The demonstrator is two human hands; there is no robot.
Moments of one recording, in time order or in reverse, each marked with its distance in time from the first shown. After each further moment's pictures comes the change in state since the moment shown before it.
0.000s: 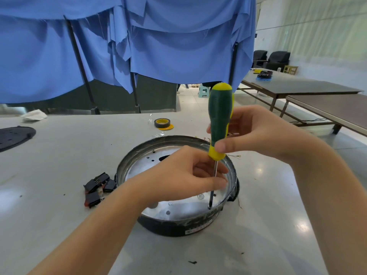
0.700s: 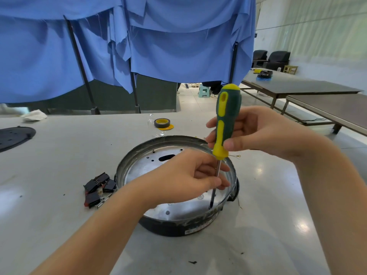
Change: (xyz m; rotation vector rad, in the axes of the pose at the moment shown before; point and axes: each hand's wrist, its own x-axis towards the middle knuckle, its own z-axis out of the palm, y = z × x) left_hand 0.002 -0.002 0.005 -0.017 -0.031 -0.001; right_hand -0.003 0.007 -0.012 0.160 -0.112 0.055
